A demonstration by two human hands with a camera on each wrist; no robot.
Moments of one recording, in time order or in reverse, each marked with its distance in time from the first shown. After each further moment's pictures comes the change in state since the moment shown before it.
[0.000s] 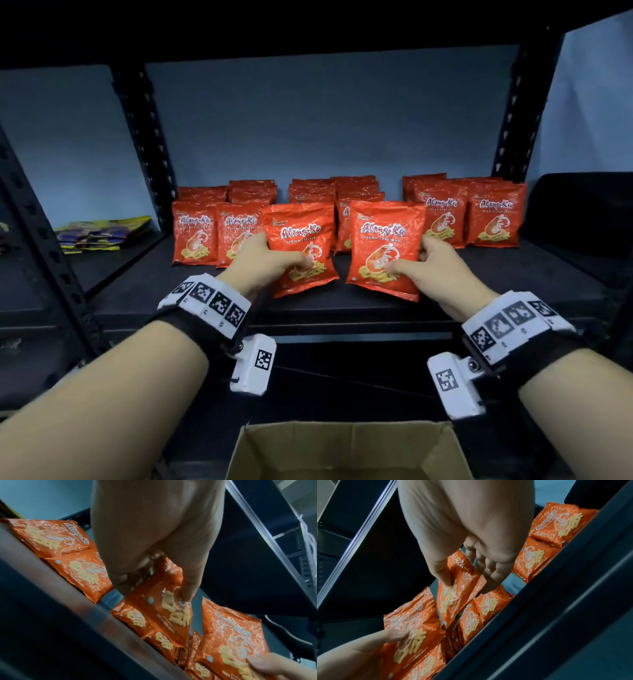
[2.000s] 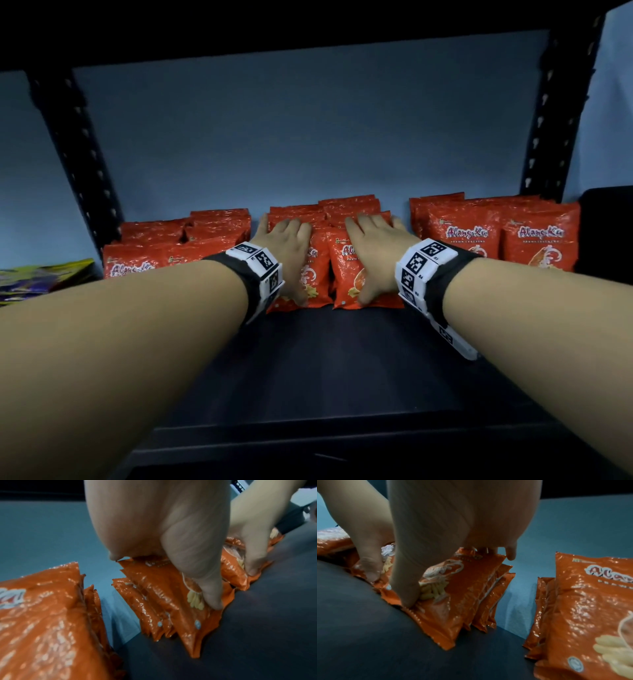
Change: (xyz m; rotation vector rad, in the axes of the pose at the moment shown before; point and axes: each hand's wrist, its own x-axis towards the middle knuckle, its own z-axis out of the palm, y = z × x) left_hand 0.178 0.017 0.060 1.618 -0.164 0.488; right_hand 0.186 -0.009 0.049 -1.514 -0.226 -0.366
